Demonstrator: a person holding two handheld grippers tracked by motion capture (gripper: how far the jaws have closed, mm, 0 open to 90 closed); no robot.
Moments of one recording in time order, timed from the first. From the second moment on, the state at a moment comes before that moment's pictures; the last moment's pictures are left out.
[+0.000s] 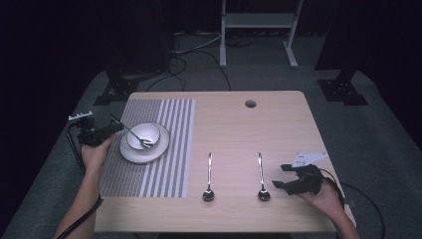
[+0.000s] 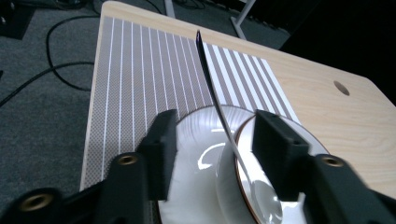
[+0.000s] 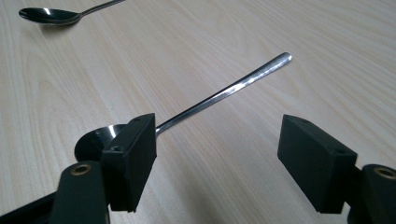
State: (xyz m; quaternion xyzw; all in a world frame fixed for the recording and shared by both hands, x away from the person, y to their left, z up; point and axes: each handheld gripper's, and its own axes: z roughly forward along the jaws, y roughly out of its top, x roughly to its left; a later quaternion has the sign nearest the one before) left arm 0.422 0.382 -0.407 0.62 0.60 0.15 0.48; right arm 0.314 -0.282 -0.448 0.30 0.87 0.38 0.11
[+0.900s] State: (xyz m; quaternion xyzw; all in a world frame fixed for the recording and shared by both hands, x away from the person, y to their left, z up) left arm 0.385 0.361 -0.405 0.67 0.56 0.15 0.47; right arm 0.314 -0.288 -0.445 0.31 0.86 0.39 0.11
